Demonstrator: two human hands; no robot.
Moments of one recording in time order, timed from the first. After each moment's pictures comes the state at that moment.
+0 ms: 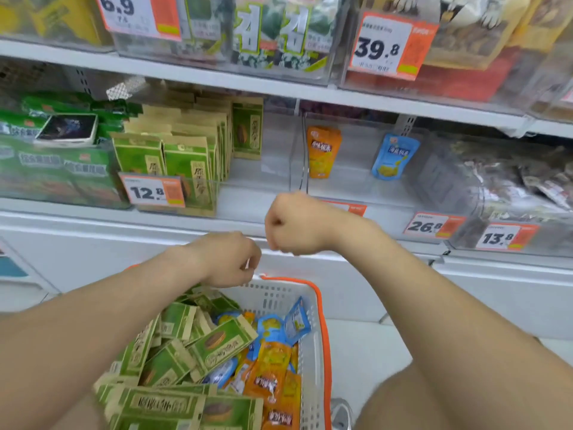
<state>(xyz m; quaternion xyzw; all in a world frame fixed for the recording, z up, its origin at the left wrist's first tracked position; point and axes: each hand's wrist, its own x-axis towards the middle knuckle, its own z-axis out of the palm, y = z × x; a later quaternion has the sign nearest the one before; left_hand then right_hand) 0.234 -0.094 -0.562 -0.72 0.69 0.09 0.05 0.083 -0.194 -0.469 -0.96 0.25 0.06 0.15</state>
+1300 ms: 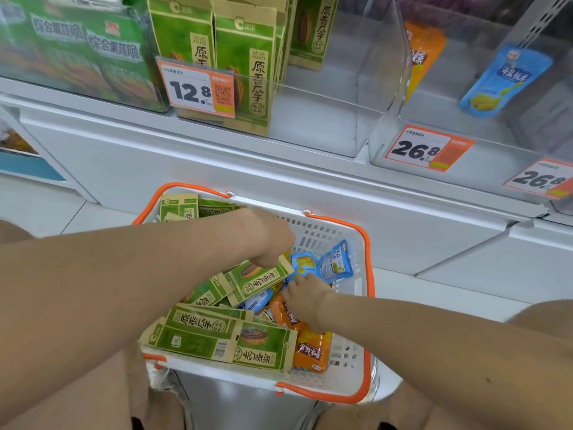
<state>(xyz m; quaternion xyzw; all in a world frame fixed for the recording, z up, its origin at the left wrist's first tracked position) 0.220 -0.075 -0.639 -0.63 0.69 0.18 0.32 0.066 -0.110 -0.768 -0.91 -0.01 0.38 -0.17</state>
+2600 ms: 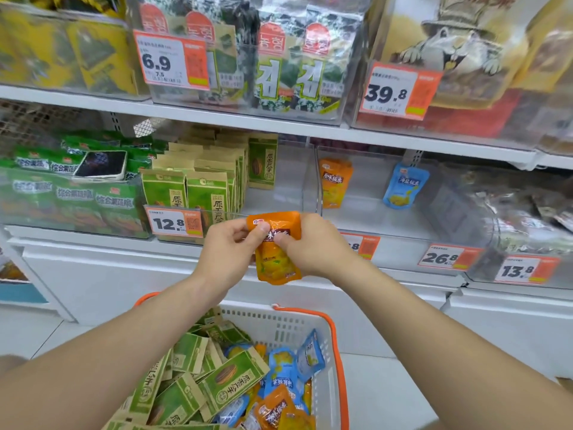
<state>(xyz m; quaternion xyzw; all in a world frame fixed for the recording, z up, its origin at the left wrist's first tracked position) 0.225 -0.089 -0.540 -0.62 0.35 0.26 -0.66 0.096 -0.190 -0.487 -0.88 0.39 -0.13 0.25</state>
